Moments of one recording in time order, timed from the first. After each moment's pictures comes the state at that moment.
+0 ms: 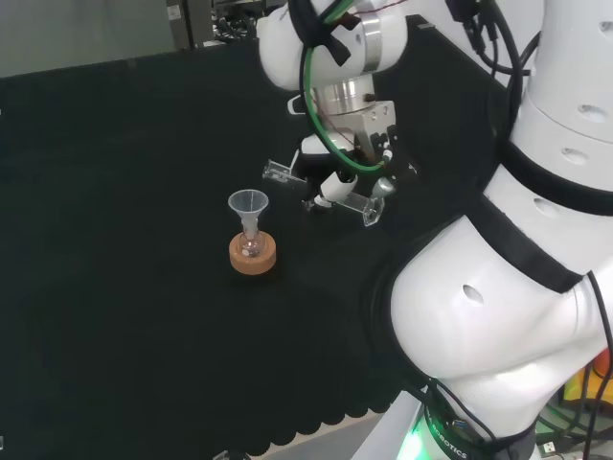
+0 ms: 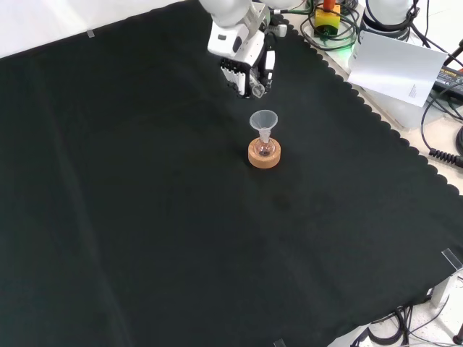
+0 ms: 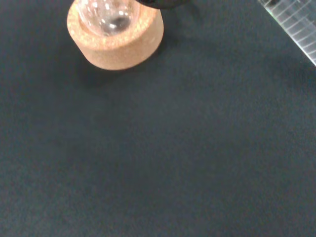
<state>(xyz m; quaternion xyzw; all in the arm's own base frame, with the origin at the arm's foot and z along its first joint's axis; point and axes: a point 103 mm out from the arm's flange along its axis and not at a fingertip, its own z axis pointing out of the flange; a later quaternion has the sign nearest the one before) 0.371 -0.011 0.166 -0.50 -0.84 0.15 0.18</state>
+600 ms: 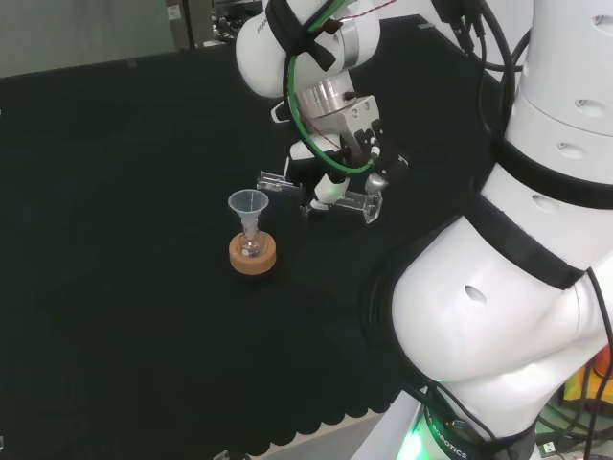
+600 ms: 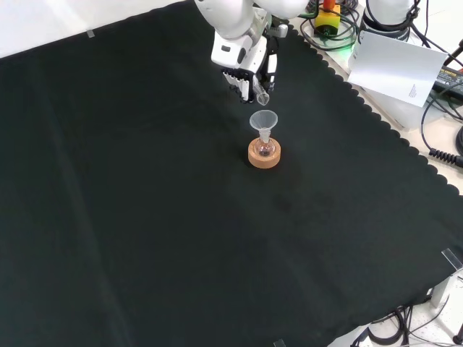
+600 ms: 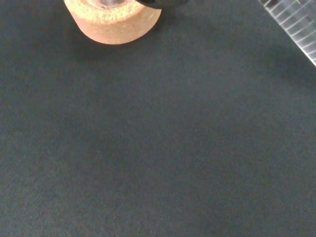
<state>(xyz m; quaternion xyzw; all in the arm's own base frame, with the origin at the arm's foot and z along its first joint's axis) 0.372 -0.002 0.170 -0.48 -0.83 0.21 0.17</state>
